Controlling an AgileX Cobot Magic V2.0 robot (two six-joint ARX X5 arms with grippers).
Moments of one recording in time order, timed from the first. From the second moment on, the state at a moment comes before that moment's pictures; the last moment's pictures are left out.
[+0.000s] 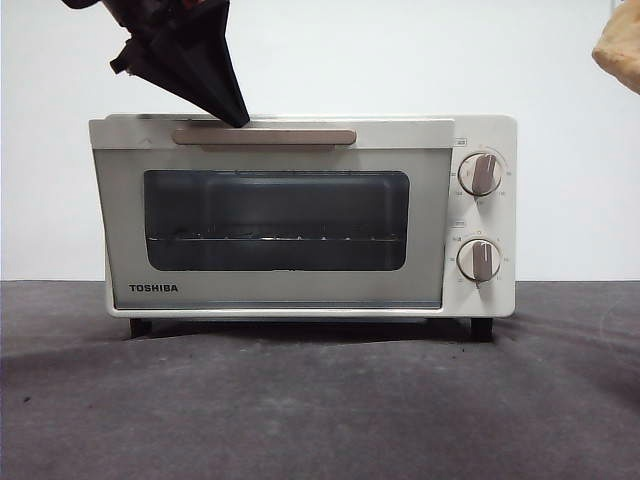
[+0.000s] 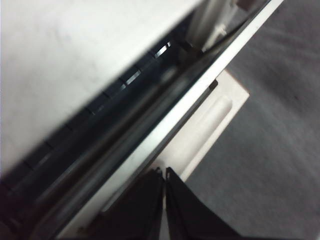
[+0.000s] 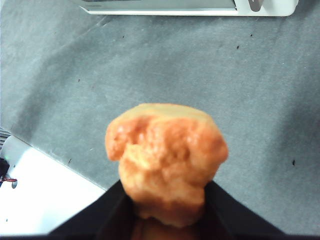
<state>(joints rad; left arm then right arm) -0.53 1.45 1.32 -0.75 0.29 0.21 0.38 0.63 0.77 -0.93 -0.42 0.35</state>
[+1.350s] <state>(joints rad) -0.72 1.34 0.95 -0.64 0.19 0.12 0.38 0.63 0.77 -0.93 -0.42 0.35</state>
